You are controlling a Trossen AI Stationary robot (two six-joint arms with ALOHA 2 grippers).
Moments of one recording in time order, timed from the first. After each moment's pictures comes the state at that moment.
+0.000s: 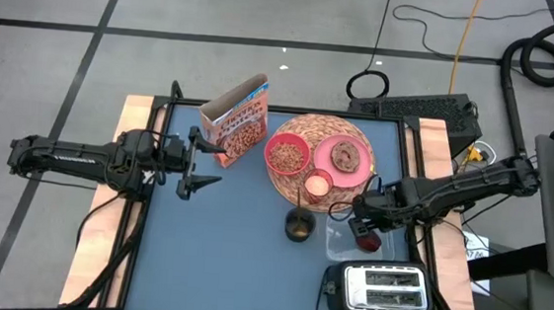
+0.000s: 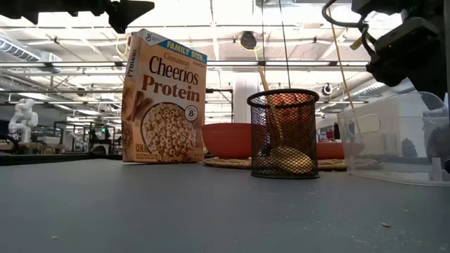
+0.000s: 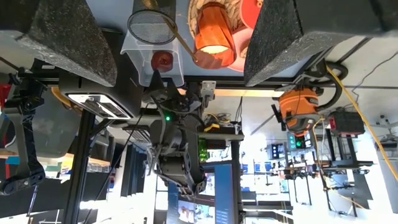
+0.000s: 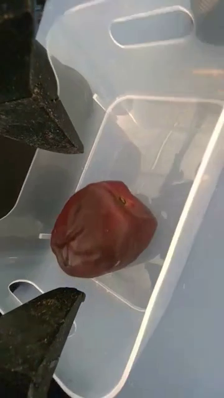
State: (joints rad) left arm 0.05 0.67 0.48 0.26 0.08 0.00; right arm 0.21 1.11 0.72 -1.01 -0.27 1.44
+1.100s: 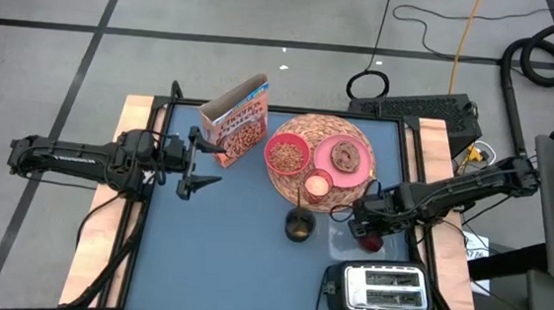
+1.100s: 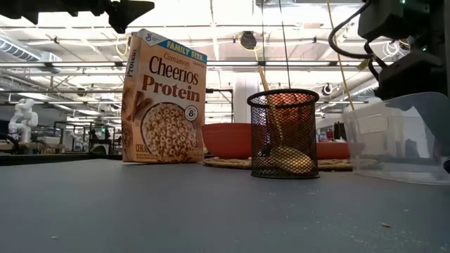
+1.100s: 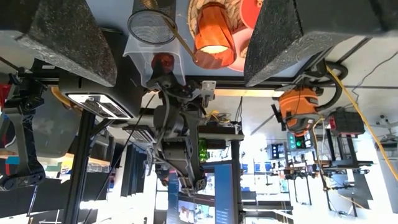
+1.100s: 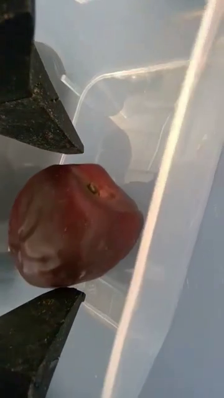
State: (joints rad) left arm 0.05 0.67 0.48 0.26 0.08 0.00; right arm 0.21 1.12 0.56 -0.84 -0.29 1.53
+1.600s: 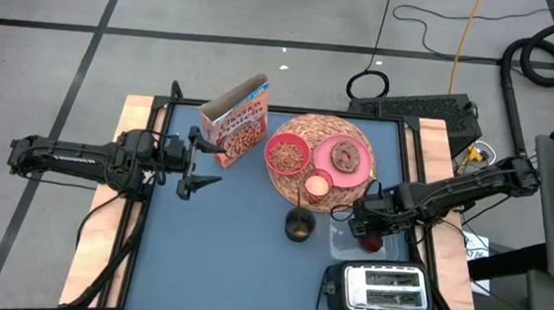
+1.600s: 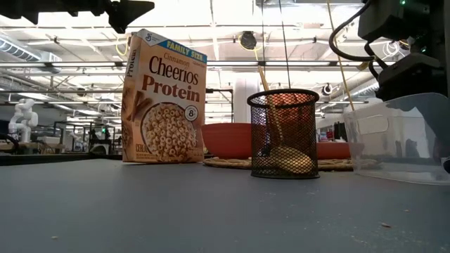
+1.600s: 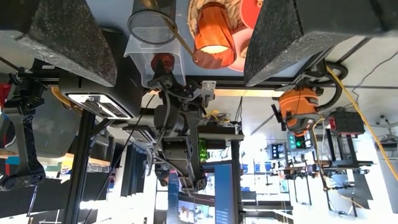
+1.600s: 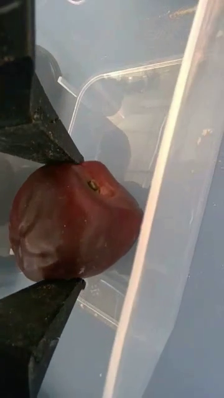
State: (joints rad) left arm 0.05 0.67 0.48 0.26 0.08 0.00; right arm 0.21 1.11 0.56 -0.84 -0.29 1.56
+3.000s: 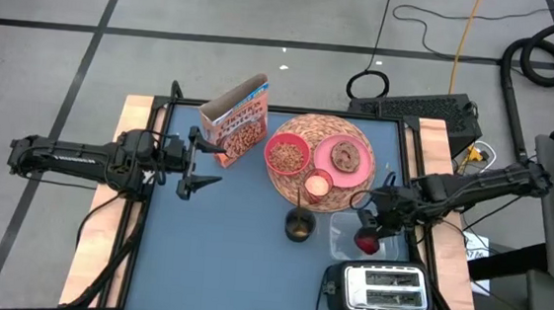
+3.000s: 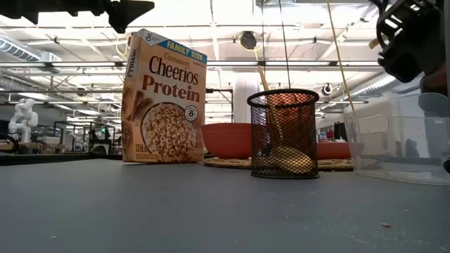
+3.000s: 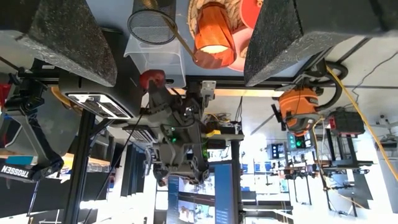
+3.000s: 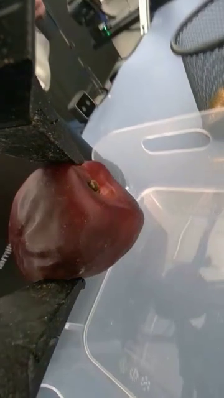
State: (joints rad) left arm 0.05 0.67 0.48 0.26 0.08 0.00; right arm 0.20 0.79 0.56 -0.76 -0.36 1.67
